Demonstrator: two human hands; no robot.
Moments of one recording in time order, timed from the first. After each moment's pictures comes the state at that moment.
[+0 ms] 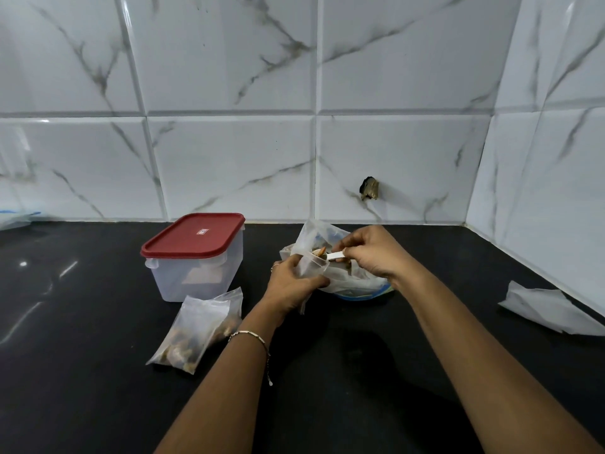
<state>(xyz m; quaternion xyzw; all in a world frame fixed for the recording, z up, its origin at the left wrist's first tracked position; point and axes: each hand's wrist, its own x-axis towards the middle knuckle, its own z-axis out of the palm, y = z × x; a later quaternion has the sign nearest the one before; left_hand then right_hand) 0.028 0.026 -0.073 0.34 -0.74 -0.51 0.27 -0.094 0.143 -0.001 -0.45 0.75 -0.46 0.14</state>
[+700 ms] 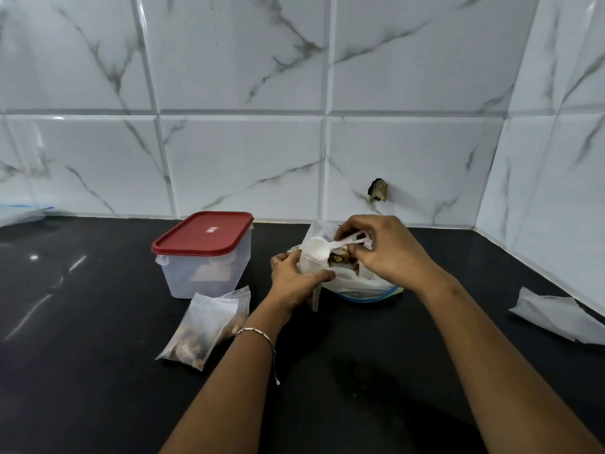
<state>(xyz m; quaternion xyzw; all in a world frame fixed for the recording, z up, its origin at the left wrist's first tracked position) 0.026 0.022 -0.074 0.33 -0.69 -0.54 0.34 -0.087 0.159 0.014 -0.62 0.70 -0.35 -0.08</state>
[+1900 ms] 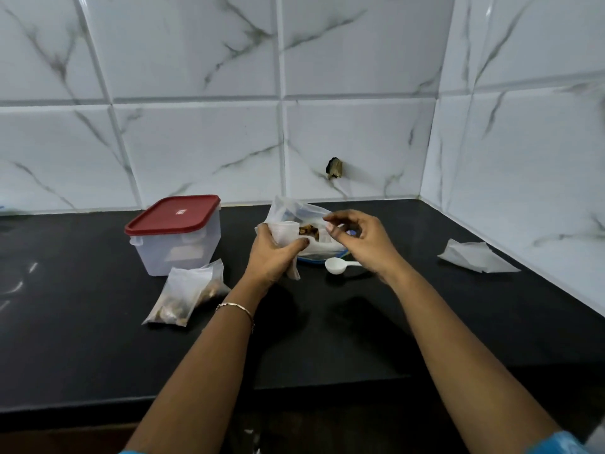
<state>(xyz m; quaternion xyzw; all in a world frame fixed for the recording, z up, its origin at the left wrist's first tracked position) 0.045 0.077 -0.058 0.27 -0.71 -0.51 0.40 -0.084 0.212 -0.032 -0.49 0.65 -0.57 0.04</state>
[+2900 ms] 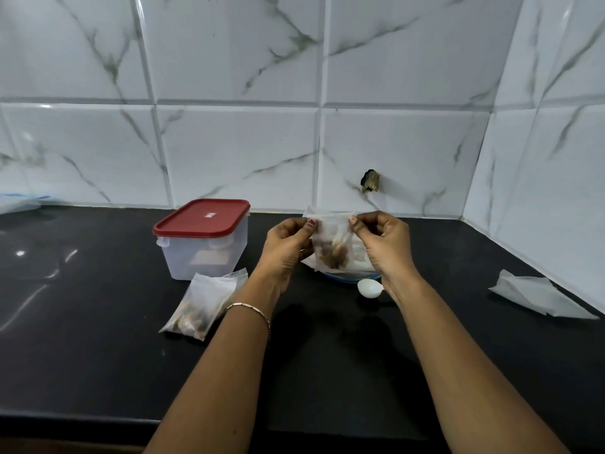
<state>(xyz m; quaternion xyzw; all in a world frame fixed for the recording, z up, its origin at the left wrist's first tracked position) 0.043 0.050 -0.036 0.18 -0.57 -0.68 0.42 -0.081 0.153 -0.025 -0.36 0.59 -0.72 0.06</state>
